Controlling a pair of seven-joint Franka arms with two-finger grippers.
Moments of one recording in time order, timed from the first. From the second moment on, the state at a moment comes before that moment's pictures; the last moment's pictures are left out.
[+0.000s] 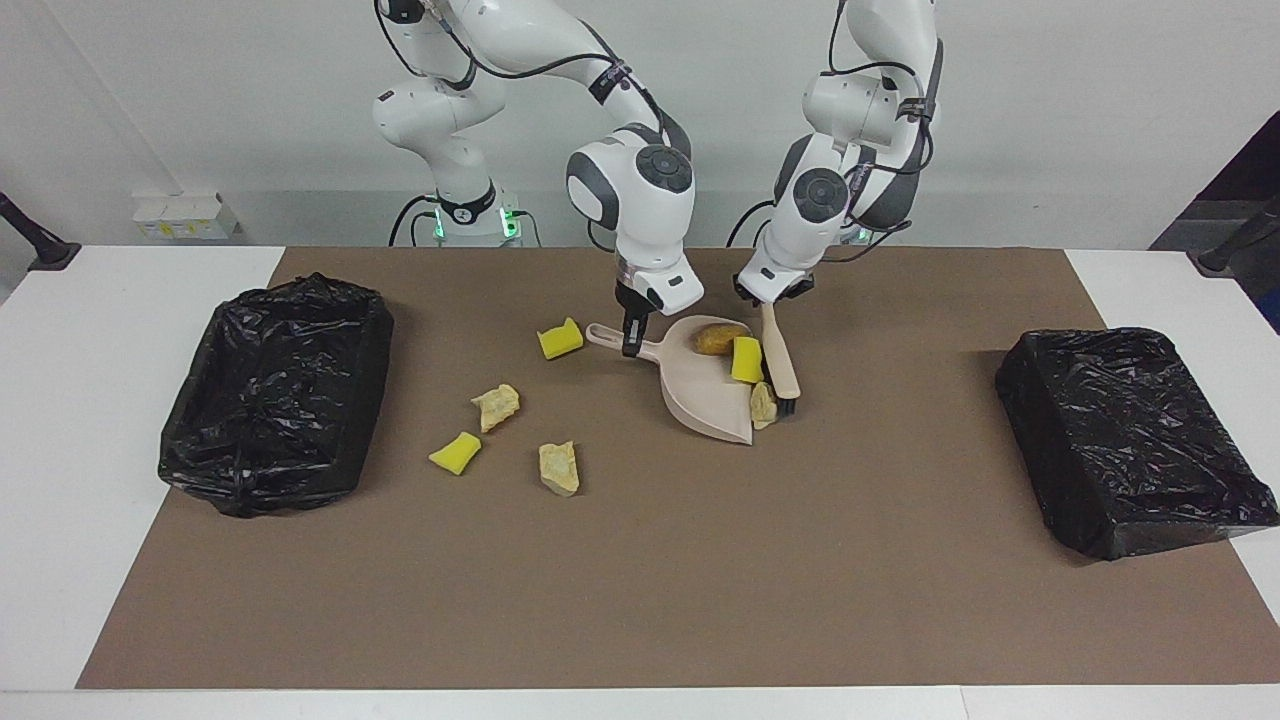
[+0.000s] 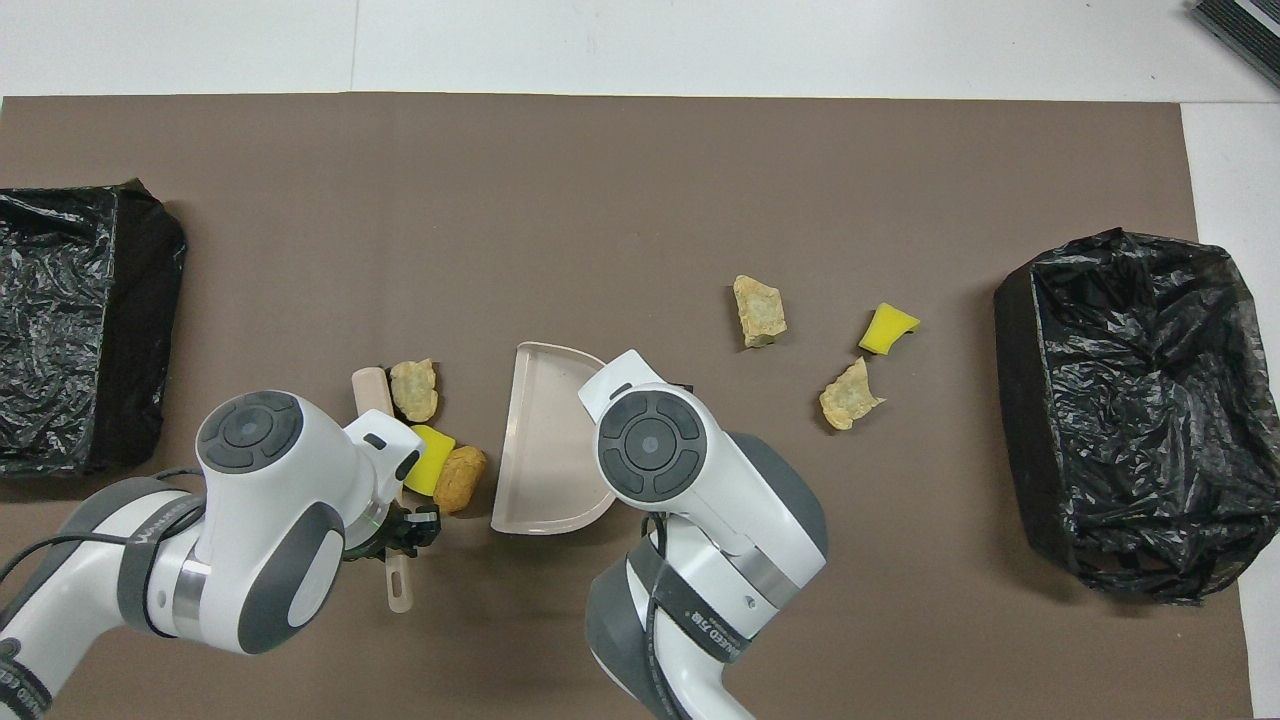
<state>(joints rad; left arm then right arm) -0.55 -0.10 -0.06 -2.38 -0.18 2.03 -0.44 0.61 0.22 0.06 -1.91 -0.12 2.05 -0.70</state>
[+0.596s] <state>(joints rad) -0.63 -0.11 -0.04 -2.20 -0.19 1.82 -0.48 0.61 0.22 0.06 -1.91 -0.12 2.03 -0.70</state>
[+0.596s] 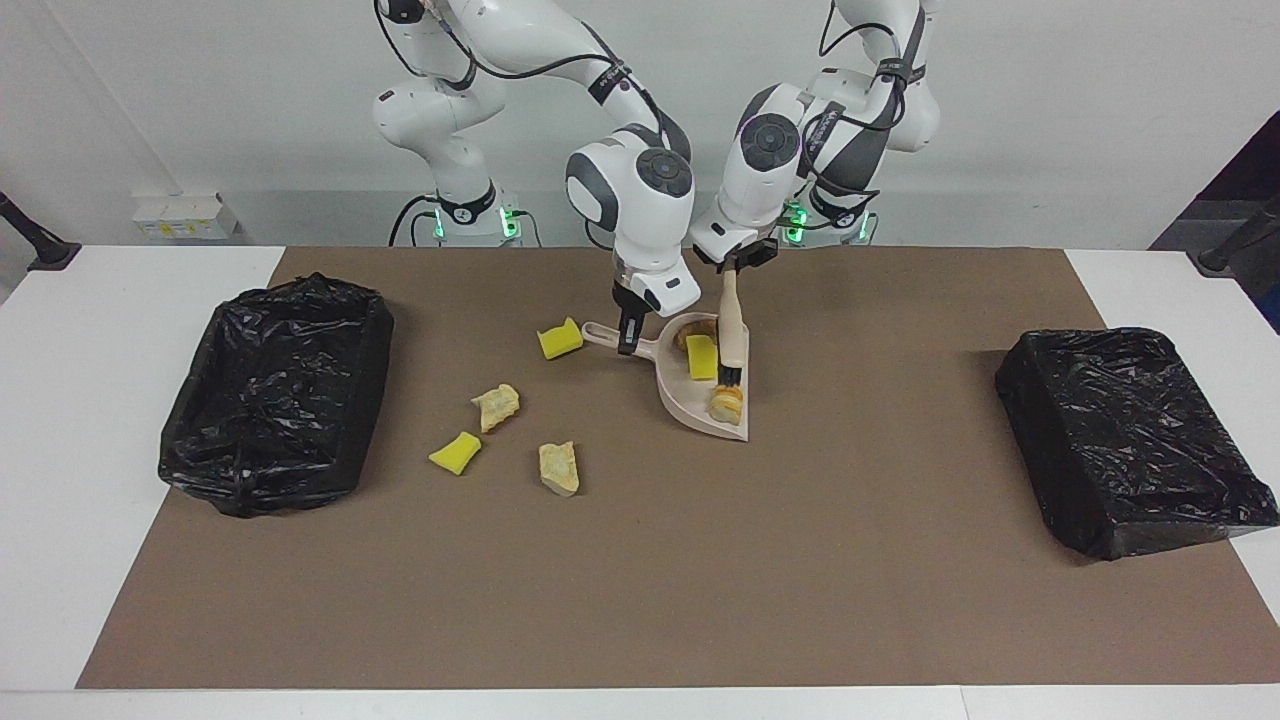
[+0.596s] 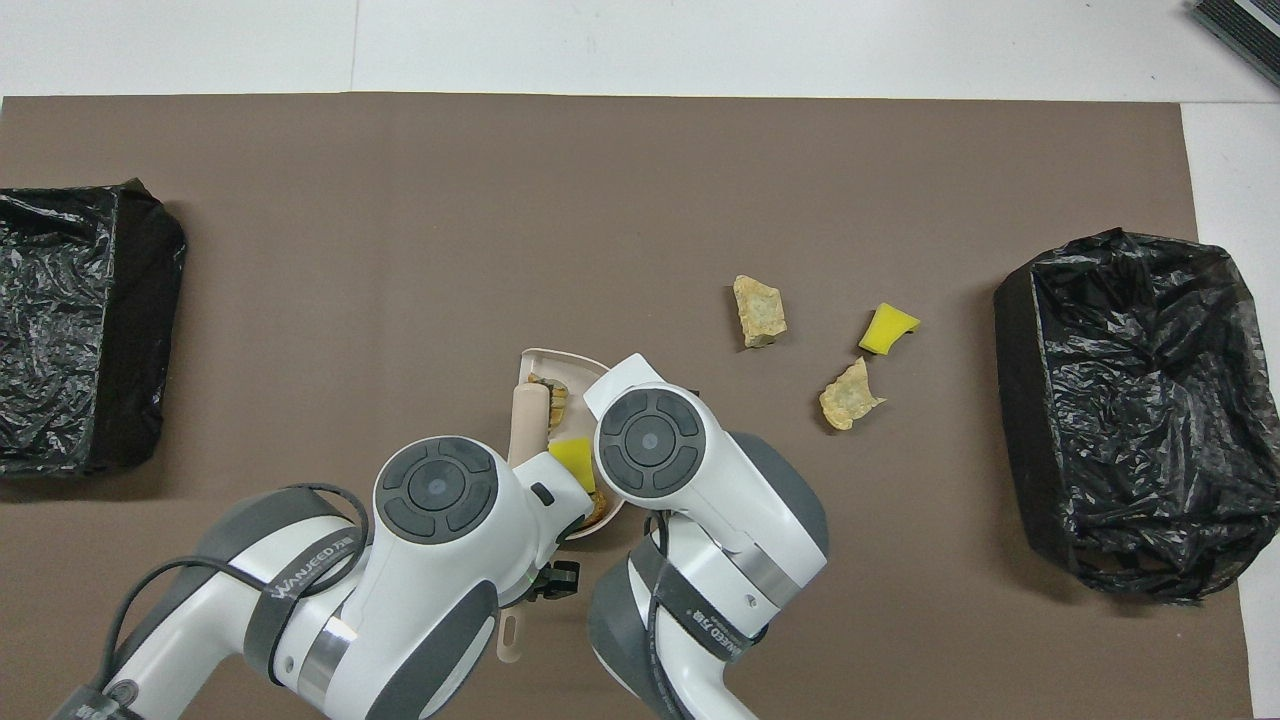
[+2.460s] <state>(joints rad) -0.79 -0.23 -0.07 -2.39 -0.22 1.88 -0.65 -0.32 0.12 0.02 -1.68 -0.07 1.80 -1.82</state>
